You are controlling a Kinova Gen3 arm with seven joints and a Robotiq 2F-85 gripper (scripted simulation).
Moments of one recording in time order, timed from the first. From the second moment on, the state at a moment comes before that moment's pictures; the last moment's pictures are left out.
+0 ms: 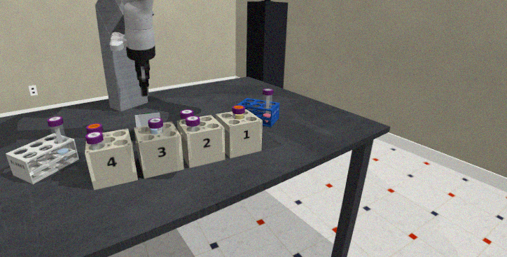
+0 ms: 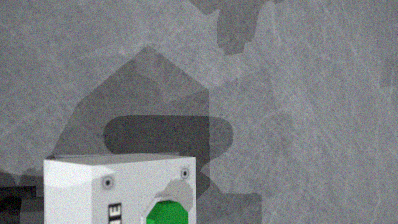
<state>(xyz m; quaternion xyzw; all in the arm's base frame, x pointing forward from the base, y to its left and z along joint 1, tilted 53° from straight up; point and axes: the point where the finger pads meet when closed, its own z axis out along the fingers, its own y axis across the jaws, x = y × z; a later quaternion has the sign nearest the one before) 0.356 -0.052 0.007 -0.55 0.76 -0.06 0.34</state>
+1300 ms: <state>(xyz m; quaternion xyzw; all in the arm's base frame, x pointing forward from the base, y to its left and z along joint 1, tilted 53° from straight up) 0.384 -0.046 -0.014 -0.54 0.76 -0.06 0.34</state>
